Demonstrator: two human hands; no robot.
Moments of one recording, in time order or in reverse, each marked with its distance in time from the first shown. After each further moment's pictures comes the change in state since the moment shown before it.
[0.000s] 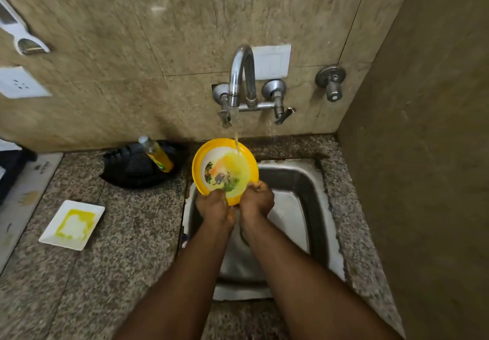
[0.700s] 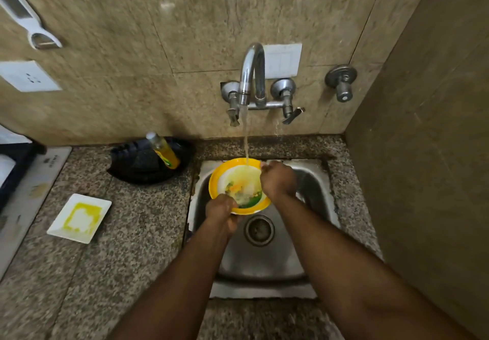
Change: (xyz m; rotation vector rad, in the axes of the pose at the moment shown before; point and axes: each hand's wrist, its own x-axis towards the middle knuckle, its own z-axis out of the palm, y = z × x) left_hand -0.008 0.010 -0.020 0.223 -0.066 -0.365; right_hand 0.068 -0.036 -0.016 -0.982 -0.199 -0.441
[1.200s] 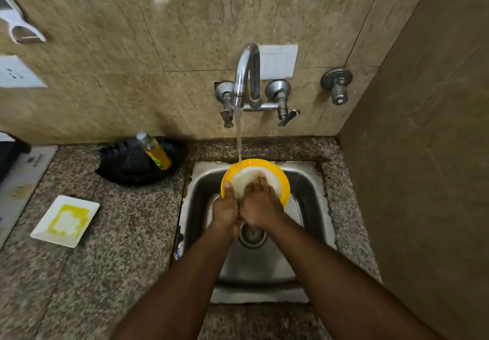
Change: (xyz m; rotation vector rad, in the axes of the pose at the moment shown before) left_hand 0.013 -0.021 0.018 0.159 -0.062 0.127; right_hand -0.048 0.010 0.011 -0.474 -0.318 -0.457
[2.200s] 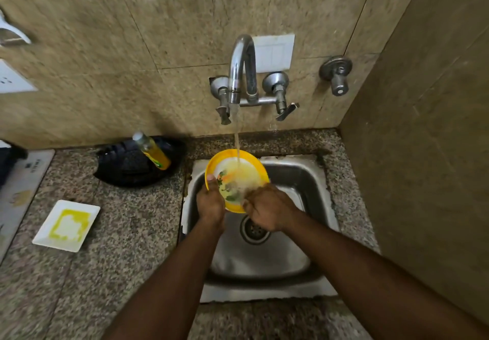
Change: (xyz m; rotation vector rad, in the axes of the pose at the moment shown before) left_hand 0.004 0.025 -0.020 0.131 0.066 0.219; right_hand 0.002 0.033 0.015 0.031 0.156 -0.277
